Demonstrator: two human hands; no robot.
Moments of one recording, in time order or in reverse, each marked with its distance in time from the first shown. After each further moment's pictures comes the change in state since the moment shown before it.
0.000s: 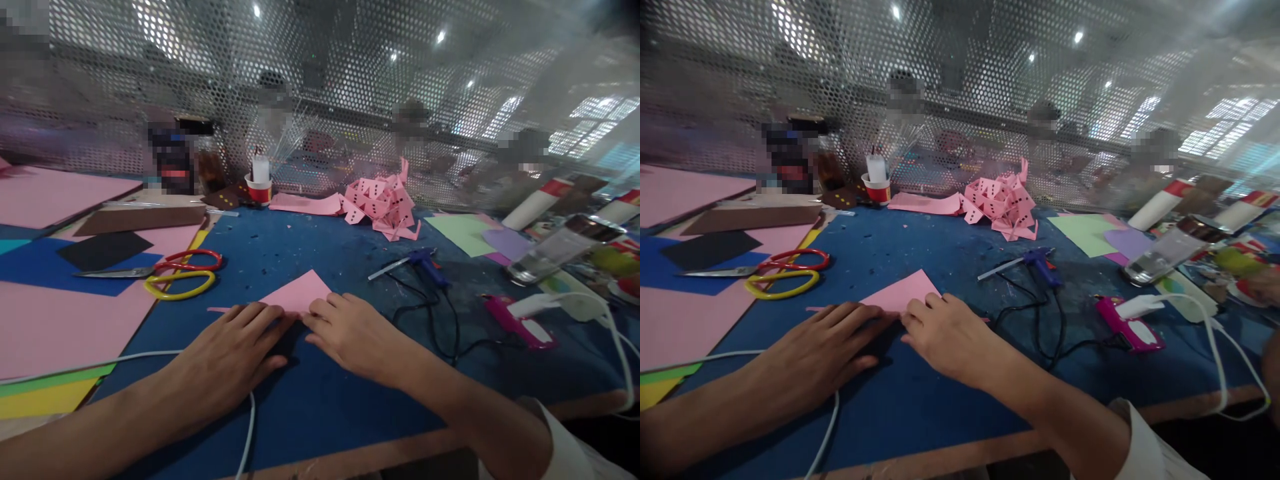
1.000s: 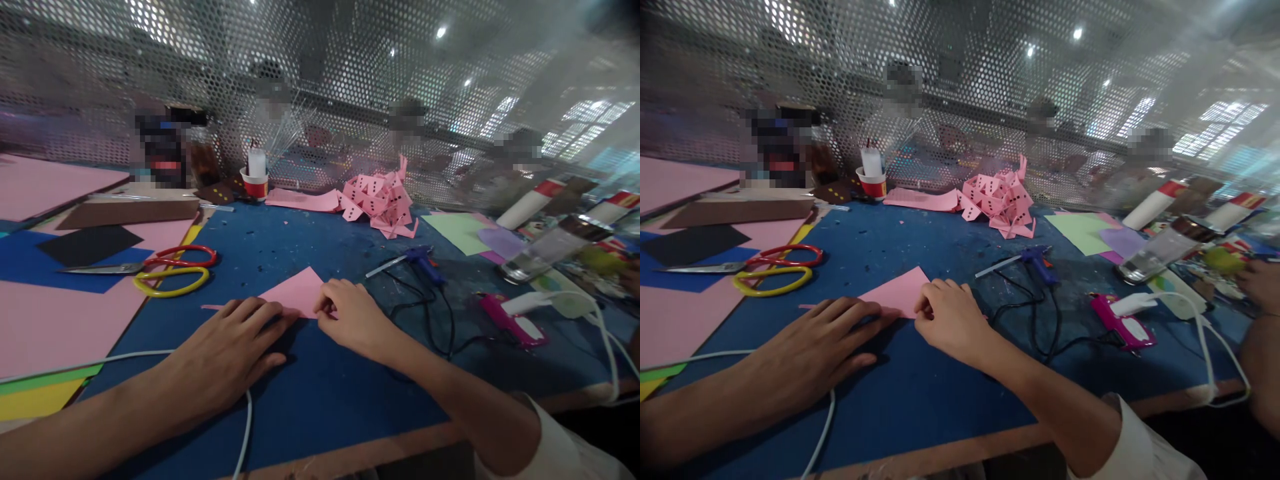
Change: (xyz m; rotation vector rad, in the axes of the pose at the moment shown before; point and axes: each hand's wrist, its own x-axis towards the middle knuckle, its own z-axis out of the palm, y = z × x) left_hand 0.004 -0.001 -0.001 -0.030 0.013 0.012; right_hand 0.011 0.012 0.018 0.478 0.077 0.539
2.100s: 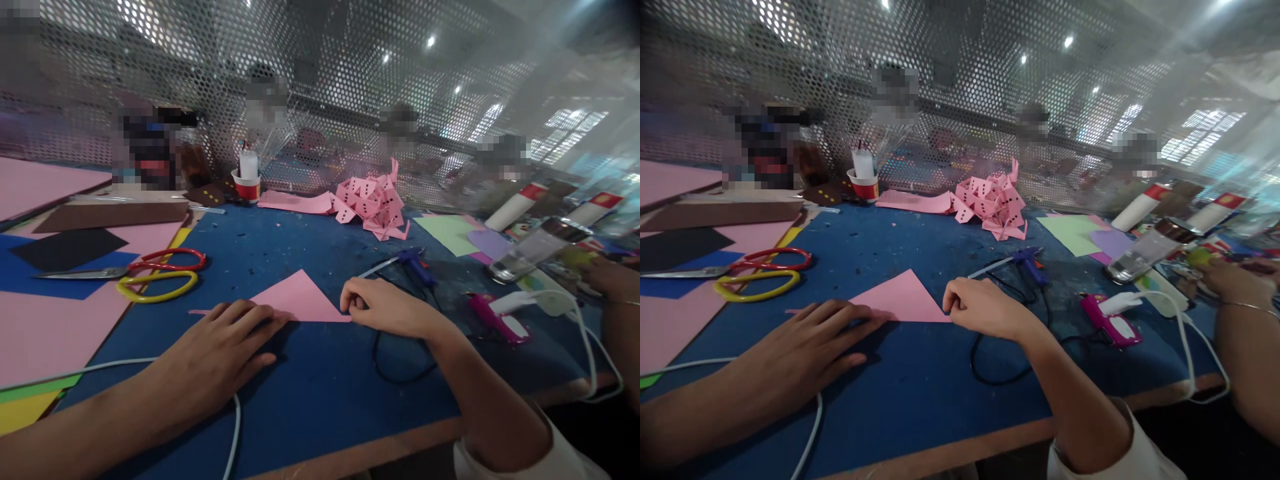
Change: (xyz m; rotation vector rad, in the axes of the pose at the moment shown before) left_hand -0.004 -0.009 0.014 -0.112 -0.012 -0.072; right_hand -0.009 0.030 -0.068 0.027 -0.302 0.071
